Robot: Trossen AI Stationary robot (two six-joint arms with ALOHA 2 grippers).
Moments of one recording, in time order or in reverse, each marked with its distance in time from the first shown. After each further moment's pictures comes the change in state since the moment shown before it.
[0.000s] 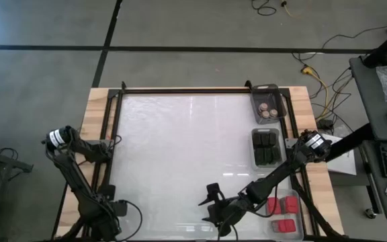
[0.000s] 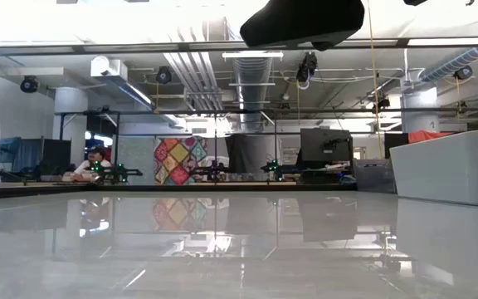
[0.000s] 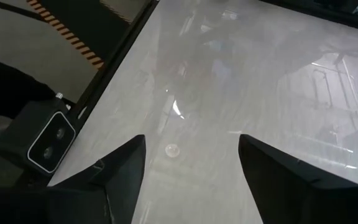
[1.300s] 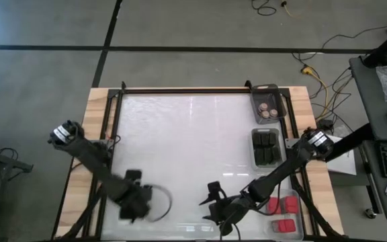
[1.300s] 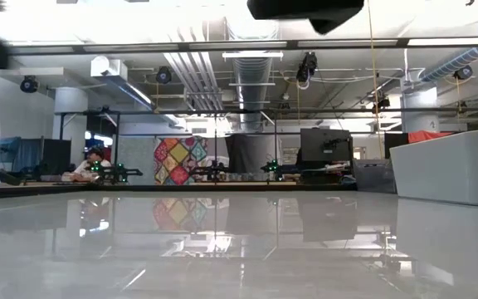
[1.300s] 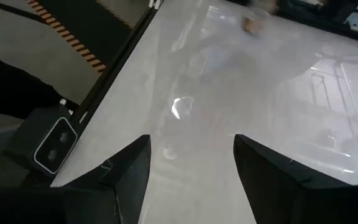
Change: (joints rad) left arm 0.310 -0.017 0.069 -0.029 -0.233 0.368; right arm -0.003 -0.036 0.001 -0.023 -0.001 -0.014
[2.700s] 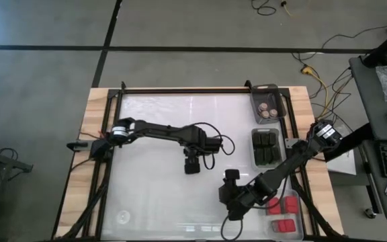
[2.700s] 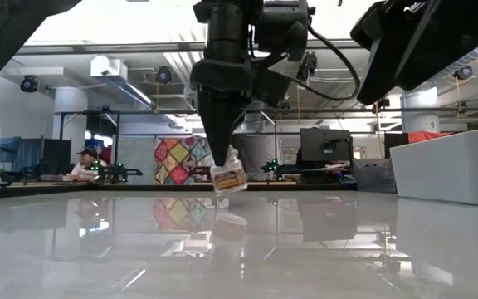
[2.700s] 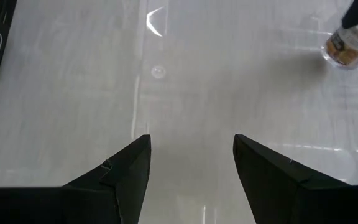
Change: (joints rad) left arm 0.773 0.580 0.753 -0.135 -0.076 0.650; right arm -0.008 -0.132 -0.010 -0.568 0.002 0.373
